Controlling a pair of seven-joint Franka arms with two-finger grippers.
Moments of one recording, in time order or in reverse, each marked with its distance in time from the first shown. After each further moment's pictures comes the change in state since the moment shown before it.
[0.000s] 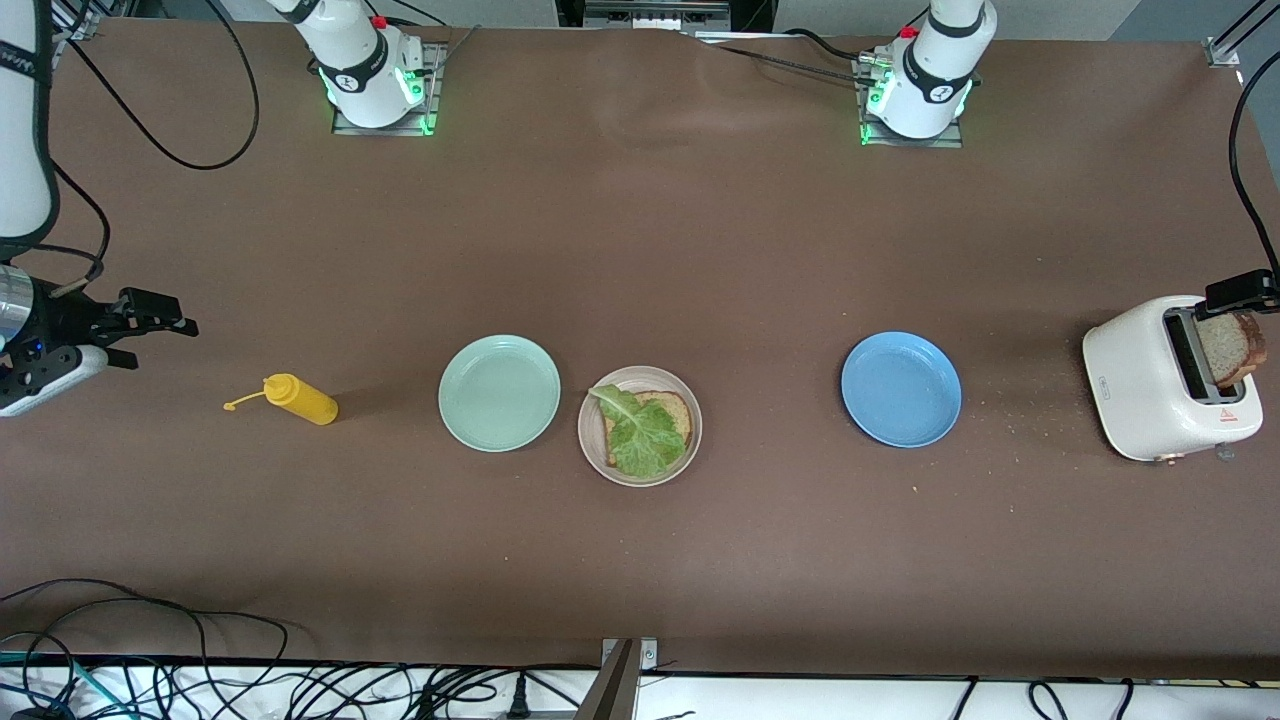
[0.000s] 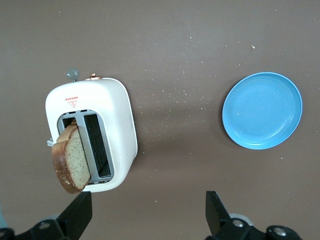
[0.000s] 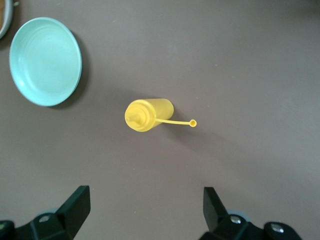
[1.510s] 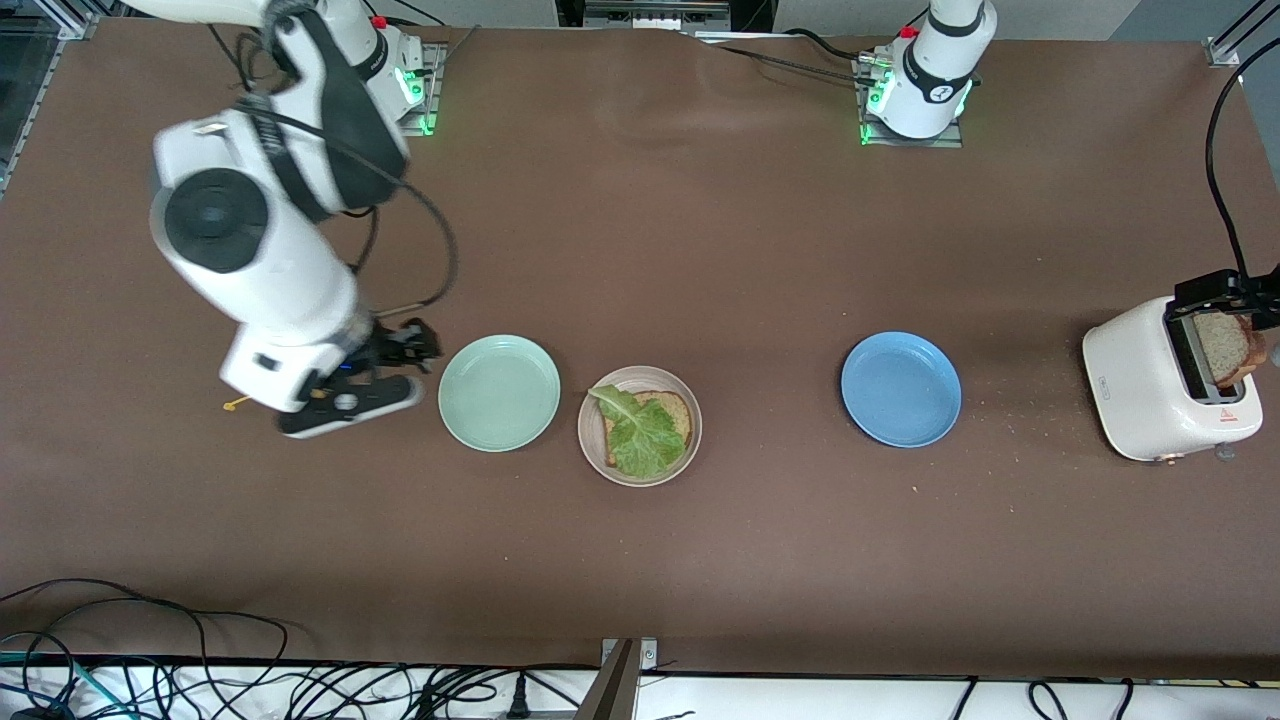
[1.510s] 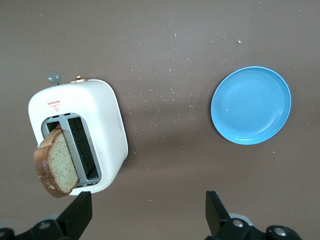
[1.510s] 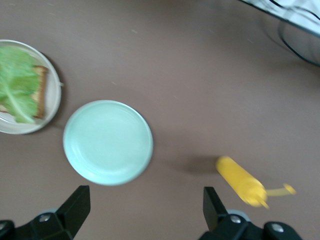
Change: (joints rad) left arm -0.034 -0.005 -0.004 -0.010 0.000 -0.011 0.000; right arm 0.082 0.160 0.588 0.423 -0.543 -0.135 0.964
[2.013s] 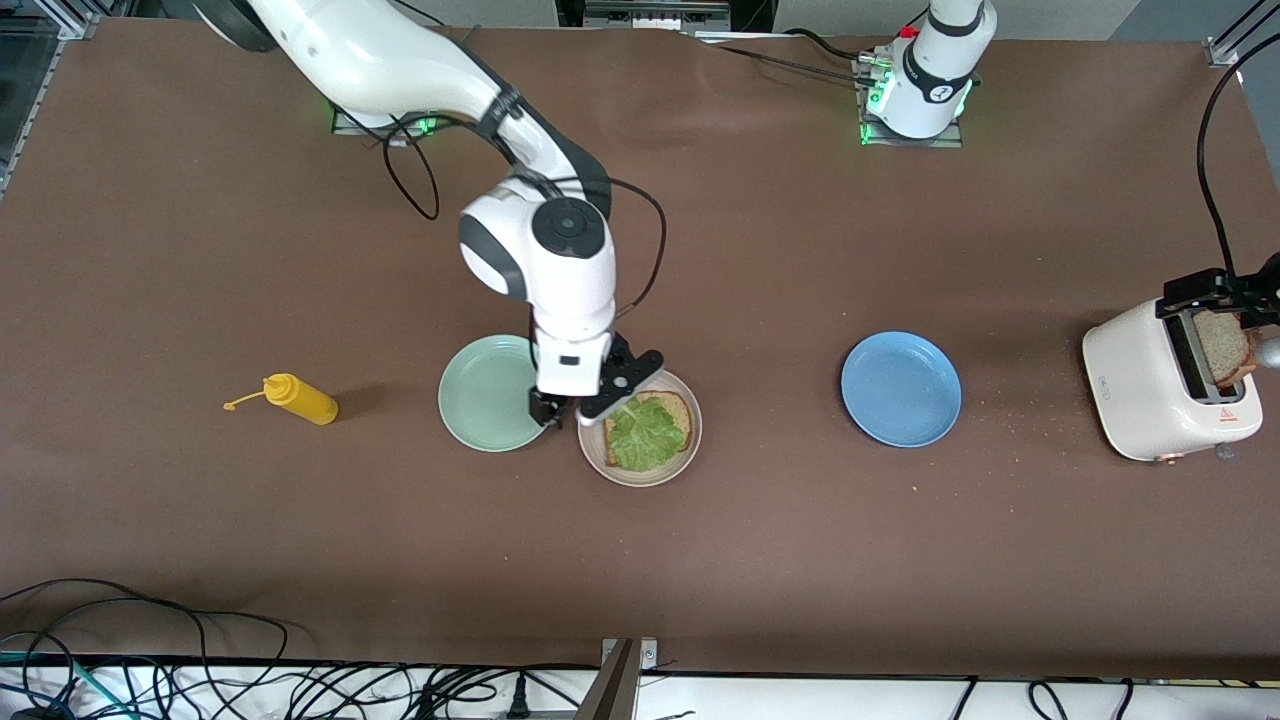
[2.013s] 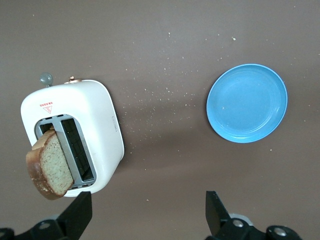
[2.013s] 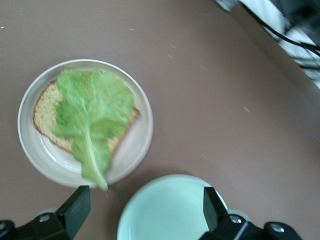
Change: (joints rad) left arm -0.024 -0.004 -0.001 -0.011 0.000 0.001 0.000; right arm 0.301 0.219 0.006 0.000 -0.197 0.346 0.033
